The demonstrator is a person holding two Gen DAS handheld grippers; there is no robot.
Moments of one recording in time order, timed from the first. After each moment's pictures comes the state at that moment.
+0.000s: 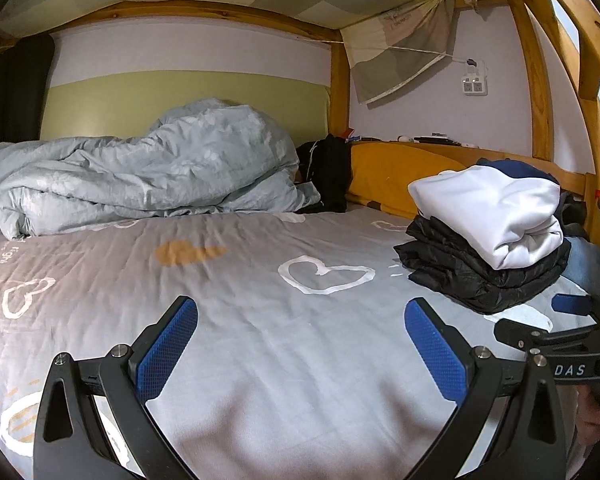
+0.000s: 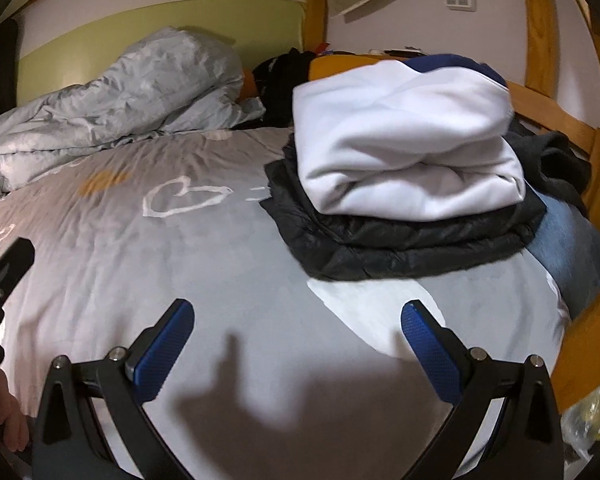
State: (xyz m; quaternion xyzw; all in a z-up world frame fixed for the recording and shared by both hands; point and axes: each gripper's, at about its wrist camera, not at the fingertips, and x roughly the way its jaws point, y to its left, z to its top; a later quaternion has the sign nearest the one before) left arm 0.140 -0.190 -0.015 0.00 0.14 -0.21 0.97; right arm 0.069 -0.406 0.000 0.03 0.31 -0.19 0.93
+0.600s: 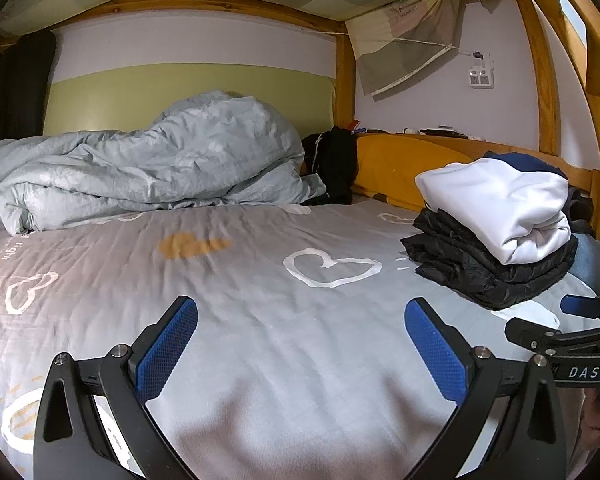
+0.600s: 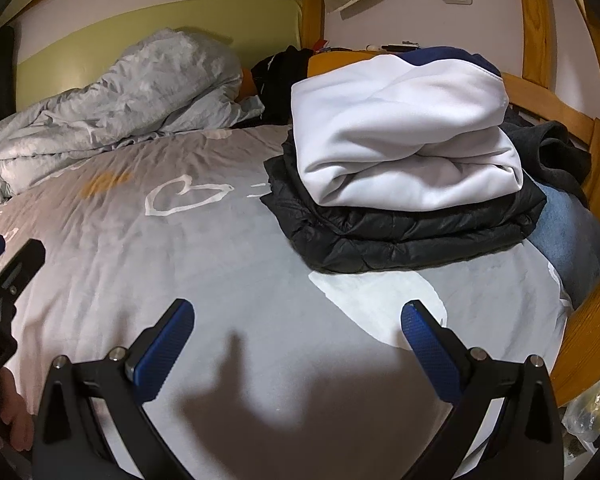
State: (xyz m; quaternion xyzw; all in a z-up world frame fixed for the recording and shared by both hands) left arm 0.145 -0.189 -0.016 0.00 0.16 -0.20 0.97; right arm 0.069 -0.409 0.002 0.04 0.31 -0.18 0.93
